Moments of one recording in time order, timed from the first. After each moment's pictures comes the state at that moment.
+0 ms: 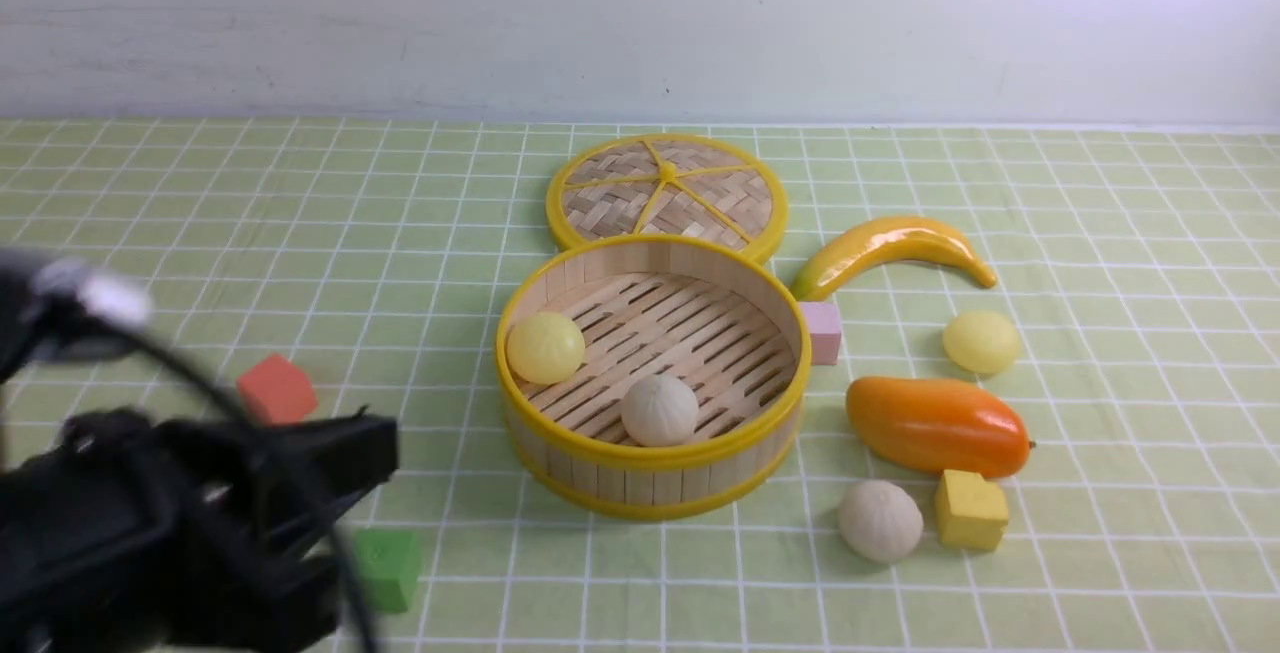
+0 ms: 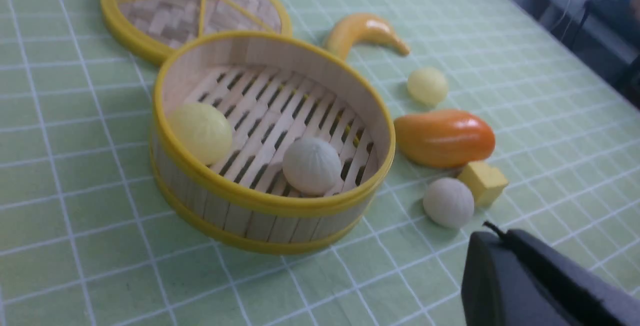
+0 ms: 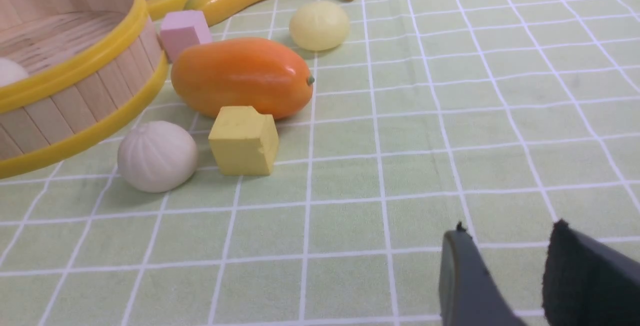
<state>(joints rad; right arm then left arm) 0.04 -0.01 0.02 -0.02 0.39 0.15 -0.61 0.65 -0.44 -0.26 0.10 -0.05</state>
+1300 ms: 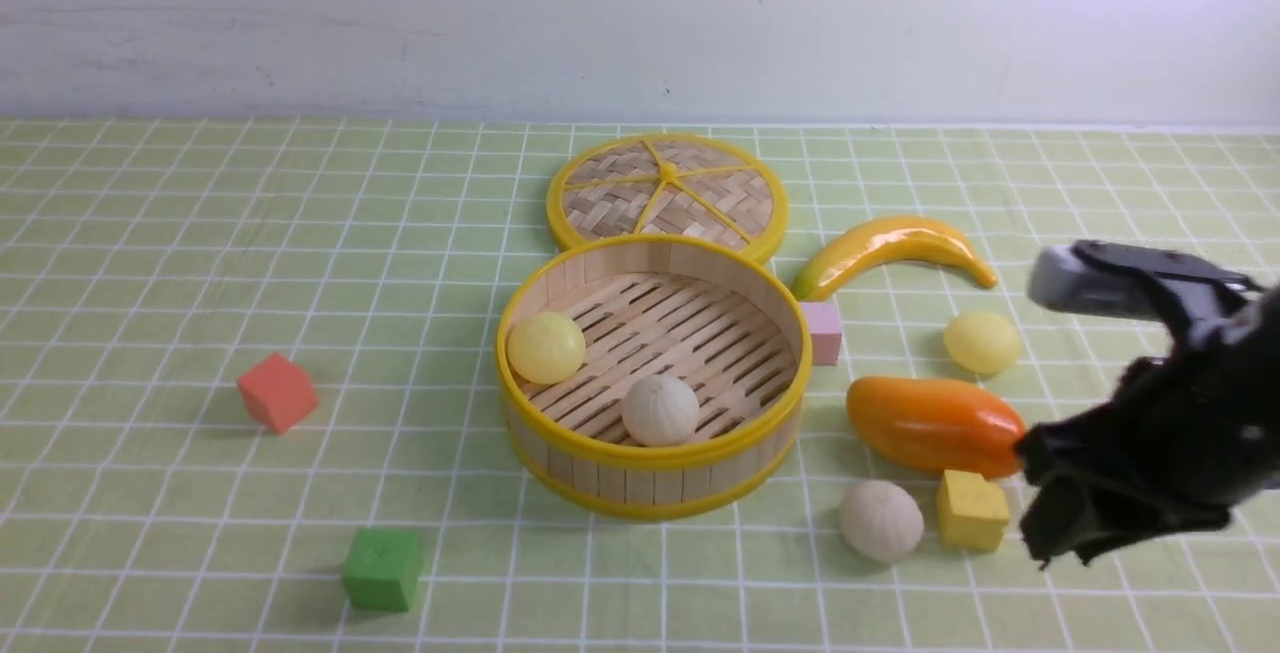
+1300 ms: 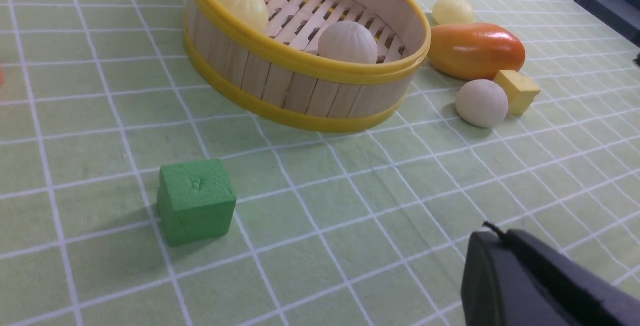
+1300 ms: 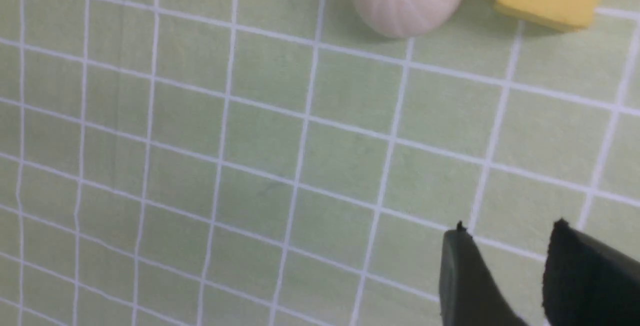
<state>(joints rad) 0.24 1.48 -1.04 0.36 1.01 -0.09 -0.61 0.36 -0.11 -0.27 0.11 -0.05</state>
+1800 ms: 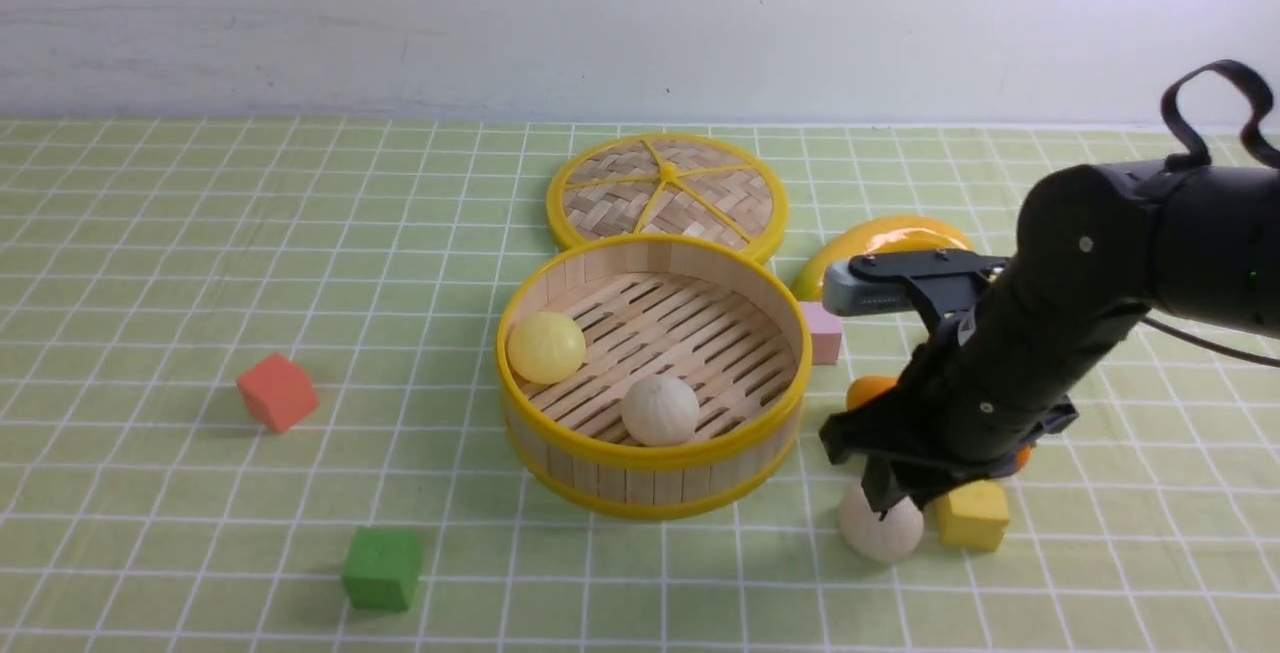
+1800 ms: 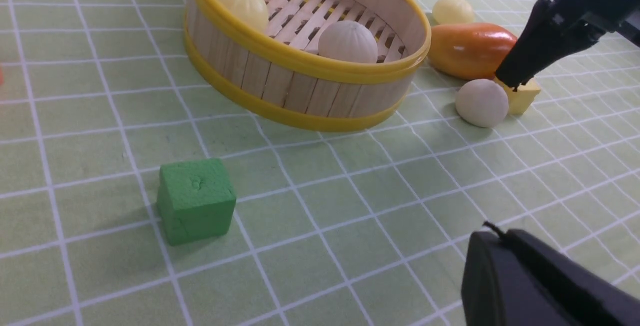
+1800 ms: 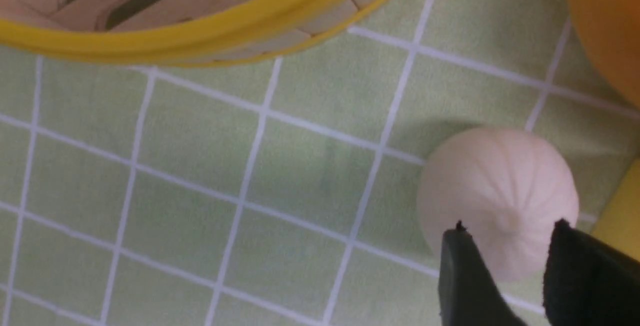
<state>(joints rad) 0.39 1.77 -1.20 0.22 0.79 0.02 -0.61 0.36 -0.11 -0.27 0.11 -0.05</state>
